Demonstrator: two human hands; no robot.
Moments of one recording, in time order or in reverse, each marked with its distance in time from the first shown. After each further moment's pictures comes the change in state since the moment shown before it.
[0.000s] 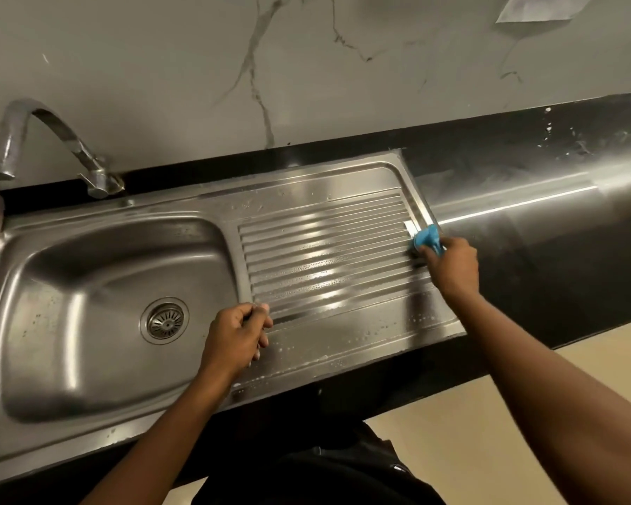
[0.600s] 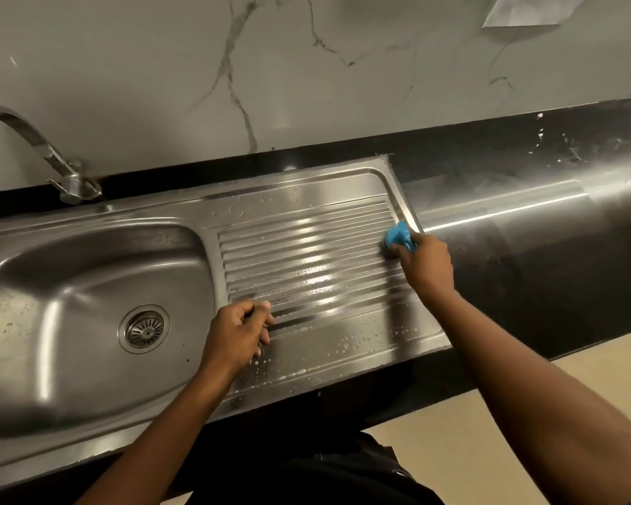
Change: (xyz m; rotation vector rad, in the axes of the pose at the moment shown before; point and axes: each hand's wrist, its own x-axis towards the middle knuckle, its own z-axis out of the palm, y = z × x) left_hand 0.013 0.023 0.041 0.017 -0.001 0.045; right_hand 0.021 -0.010 0.007 -0.036 -0.069 -0.138
